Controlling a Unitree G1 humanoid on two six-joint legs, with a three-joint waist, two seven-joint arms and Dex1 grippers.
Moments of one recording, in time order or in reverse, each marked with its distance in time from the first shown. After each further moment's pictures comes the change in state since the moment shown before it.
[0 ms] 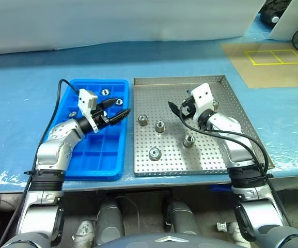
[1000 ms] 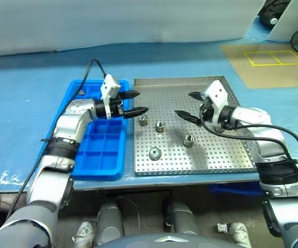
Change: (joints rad) left arm -0.418 -0.035 -0.213 0.542 0.180 -0.207 -0.366; right arm -0.015 -0.275 -0.015 -0.087 0.150 0.080 0.403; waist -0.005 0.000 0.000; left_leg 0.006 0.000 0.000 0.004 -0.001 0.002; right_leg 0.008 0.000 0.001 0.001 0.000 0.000
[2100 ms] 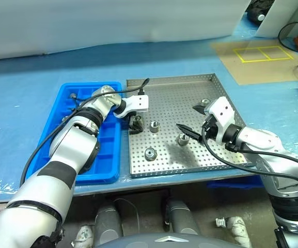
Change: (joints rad) left arm -0.409 -0.119 -0.256 0.712 0.673 -0.383 0.045; right arm 0.261 -0.021 -0.054 -0.399 0.086 0.202 -0.229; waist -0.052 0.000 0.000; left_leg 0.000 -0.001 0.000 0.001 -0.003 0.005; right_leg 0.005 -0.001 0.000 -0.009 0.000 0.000
